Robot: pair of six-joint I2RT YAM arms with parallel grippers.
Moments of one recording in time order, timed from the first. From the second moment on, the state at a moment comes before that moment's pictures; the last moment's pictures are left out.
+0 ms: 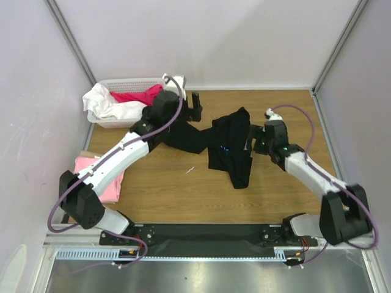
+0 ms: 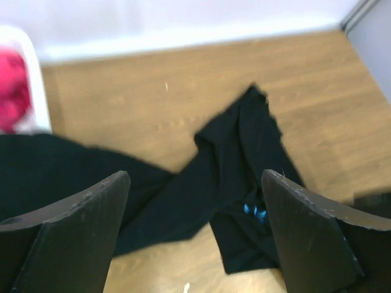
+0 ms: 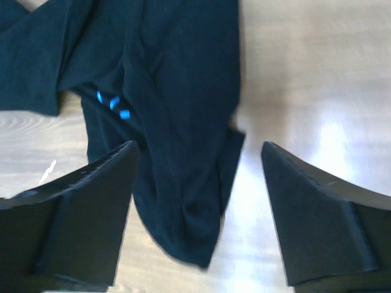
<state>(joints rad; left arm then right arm) -0.62 1.48 1.37 -0.18 -0.22 -0.27 0.29 1.23 0.76 -0.19 0.04 0.45</state>
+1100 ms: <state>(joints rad) -0.76 1.75 0.98 0.01 -0.33 -0.34 0.40 1.63 1.10 -0.19 0.13 0.41</state>
